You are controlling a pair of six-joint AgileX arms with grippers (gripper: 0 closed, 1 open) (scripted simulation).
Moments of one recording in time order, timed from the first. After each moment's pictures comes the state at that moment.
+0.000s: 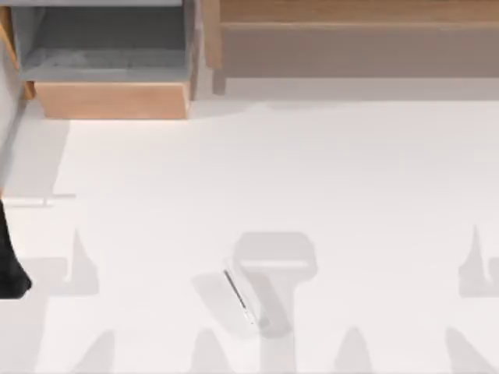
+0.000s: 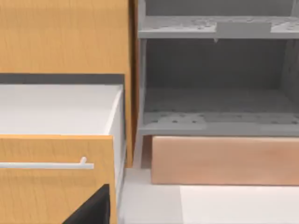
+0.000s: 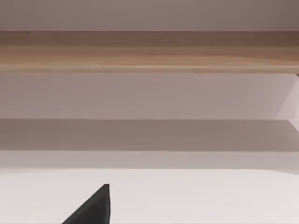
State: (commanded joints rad) left arm 0.00 0.00 0.00 0.00 0.00 0.00; right arm 0.00 0.00 0.00 0.00 0.00 0.00
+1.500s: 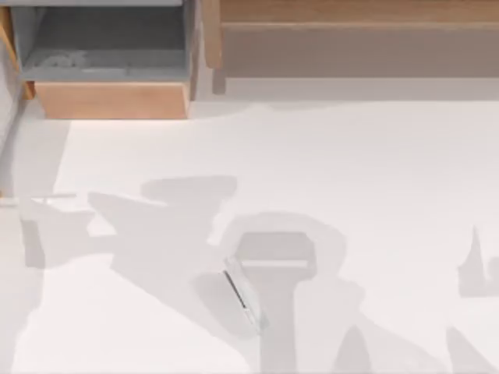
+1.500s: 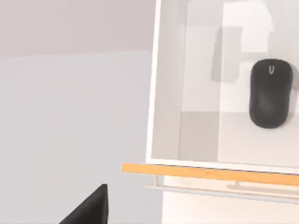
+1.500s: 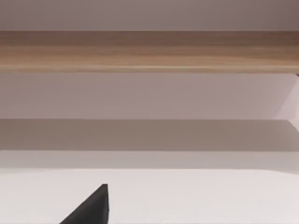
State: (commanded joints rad) left arm 0.37 1.74 1.87 -1.08 -0.09 0.45; right arm 0.00 0.00 0.00 0.00 0.00 0.00
